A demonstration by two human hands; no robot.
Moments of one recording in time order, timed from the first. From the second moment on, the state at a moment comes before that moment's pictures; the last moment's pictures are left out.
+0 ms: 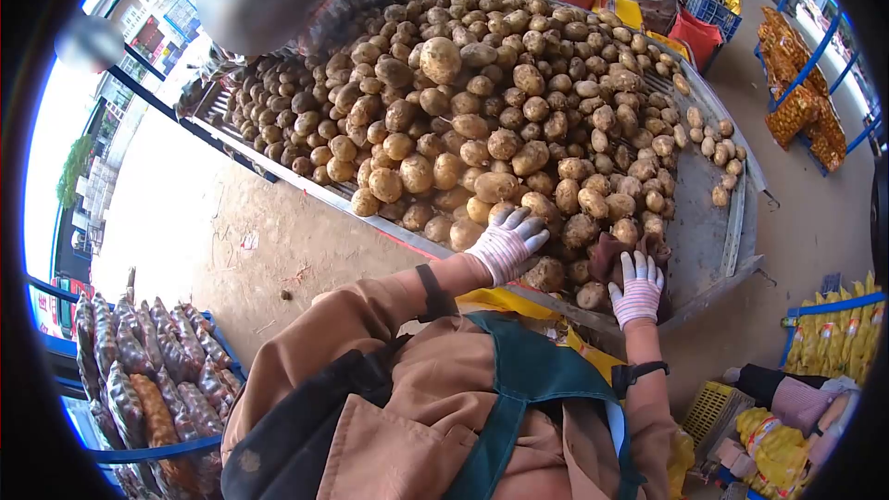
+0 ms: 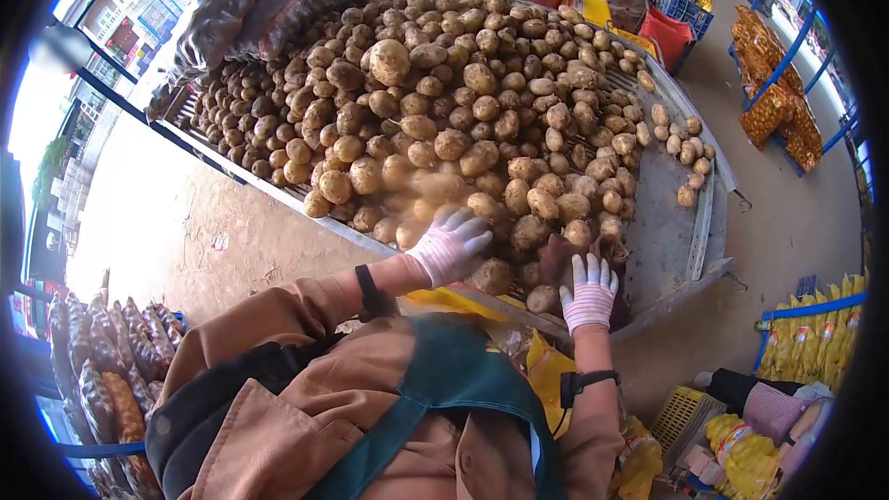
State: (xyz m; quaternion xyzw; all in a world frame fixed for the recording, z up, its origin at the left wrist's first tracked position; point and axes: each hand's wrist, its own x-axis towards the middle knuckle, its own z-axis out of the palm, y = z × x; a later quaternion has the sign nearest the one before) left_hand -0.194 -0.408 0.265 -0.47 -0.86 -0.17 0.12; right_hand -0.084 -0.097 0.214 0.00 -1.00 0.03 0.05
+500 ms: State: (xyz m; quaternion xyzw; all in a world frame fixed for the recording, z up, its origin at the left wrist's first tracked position) left_hand -0.475 -0.520 0.338 -0.09 -0.94 -0.17 0.29; right_hand -0.030 0.019 0.221 -0.40 -0.23 0.84 0.27
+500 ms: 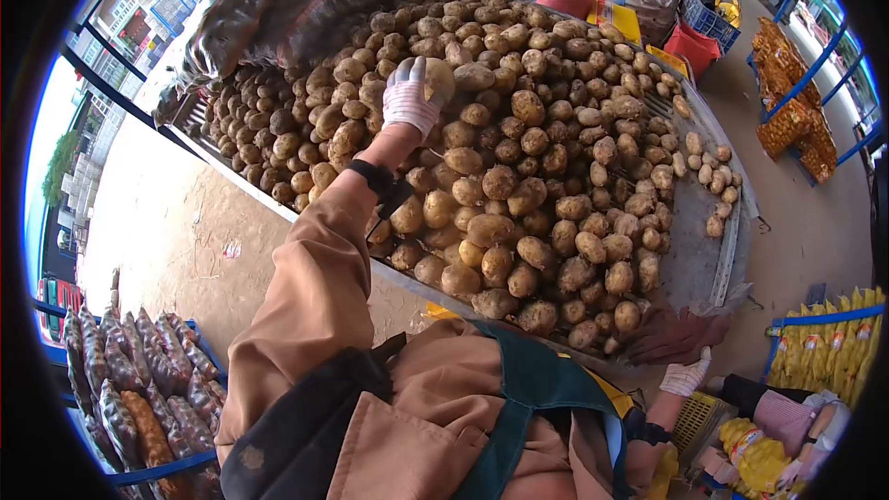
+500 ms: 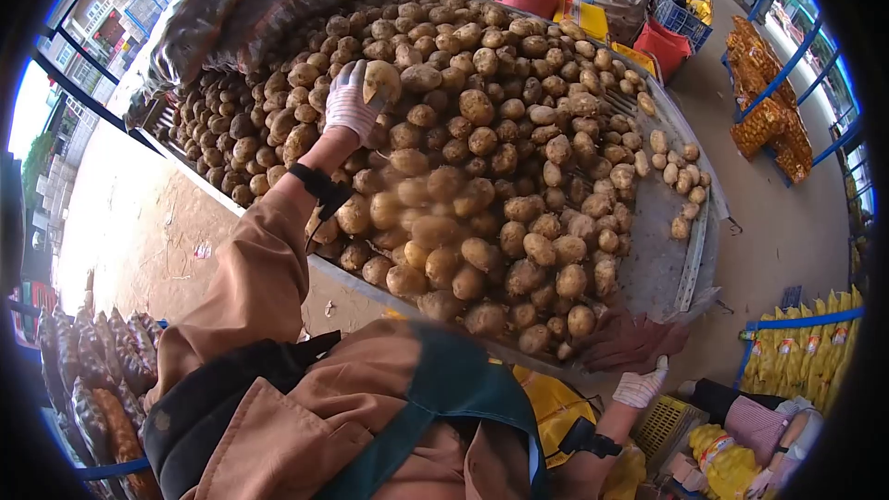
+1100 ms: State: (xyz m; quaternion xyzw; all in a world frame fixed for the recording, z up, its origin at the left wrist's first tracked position) left_hand -0.456 -0.459 0.340 -0.09 -0.37 -0.88 -0.27; right_hand -0.079 -0.015 0.227 -0.30 -0.49 0.78 0.24
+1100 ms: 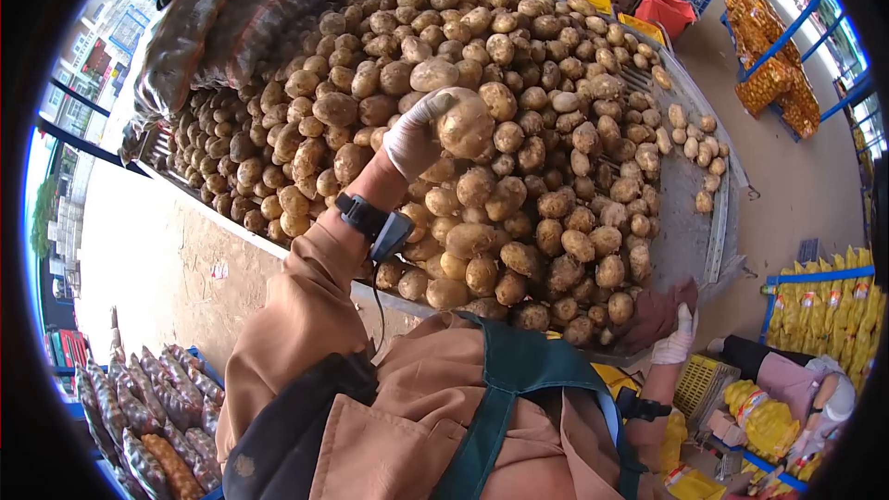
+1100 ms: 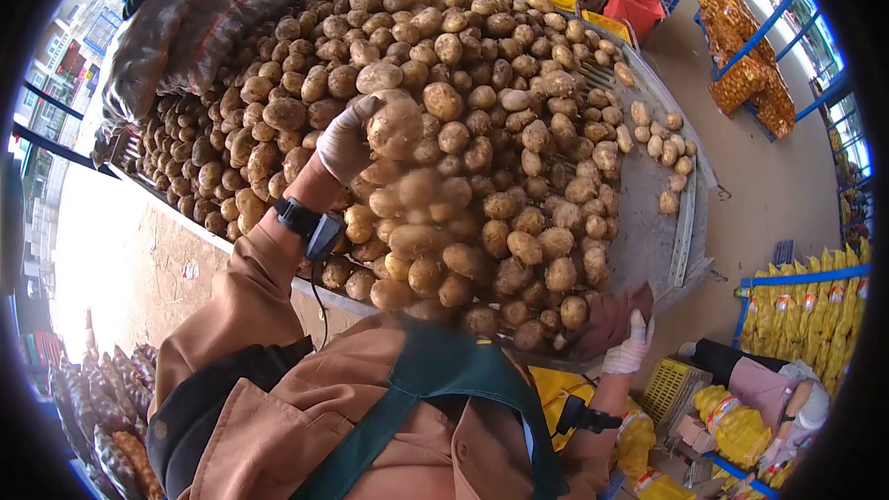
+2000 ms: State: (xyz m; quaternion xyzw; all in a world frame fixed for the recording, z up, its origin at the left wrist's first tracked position) left_hand -0.305 -0.262 0.265 0.43 0.38 -0.49 -0.65; right_hand -0.154 -0.175 0.284 -0.28 -0.57 0.71 0.31
